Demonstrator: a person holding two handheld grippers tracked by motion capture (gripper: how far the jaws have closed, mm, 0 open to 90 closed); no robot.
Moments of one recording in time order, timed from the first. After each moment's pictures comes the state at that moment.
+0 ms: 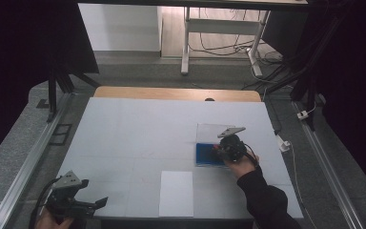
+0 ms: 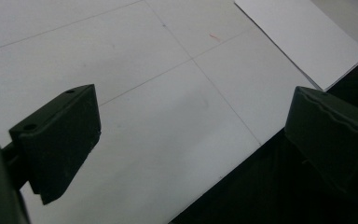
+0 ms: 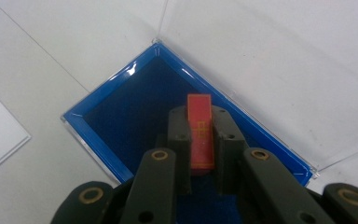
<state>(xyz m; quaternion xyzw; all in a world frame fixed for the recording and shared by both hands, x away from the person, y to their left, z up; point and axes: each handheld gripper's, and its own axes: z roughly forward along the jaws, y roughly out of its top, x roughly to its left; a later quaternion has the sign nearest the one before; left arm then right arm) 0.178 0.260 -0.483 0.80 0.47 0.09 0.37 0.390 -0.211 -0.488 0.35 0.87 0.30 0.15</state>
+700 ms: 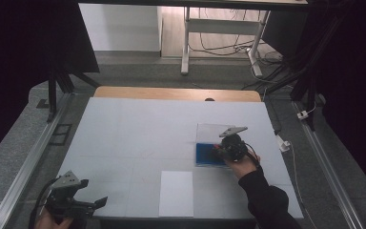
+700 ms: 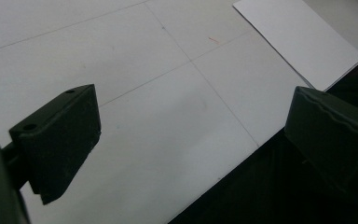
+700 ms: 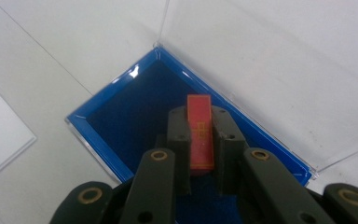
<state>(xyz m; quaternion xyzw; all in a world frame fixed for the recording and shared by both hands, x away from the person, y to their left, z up) 0.177 0.261 -0.482 0.79 0.47 0.09 0.37 0.390 -0.214 -0.485 0.35 0.87 0.31 0.15</state>
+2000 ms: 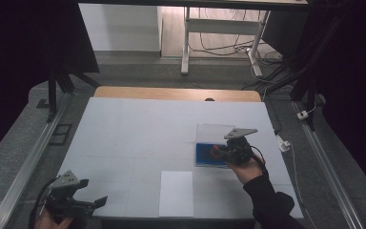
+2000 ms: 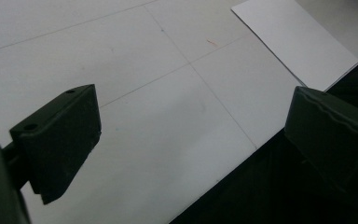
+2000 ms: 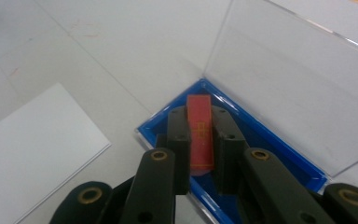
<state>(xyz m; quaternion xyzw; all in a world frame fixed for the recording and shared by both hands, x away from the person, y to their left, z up) 0.178 0.263 -0.482 0.79 0.48 0.09 0.38 0.359 -0.217 -0.454 0.32 0.86 0.37 0.13</state>
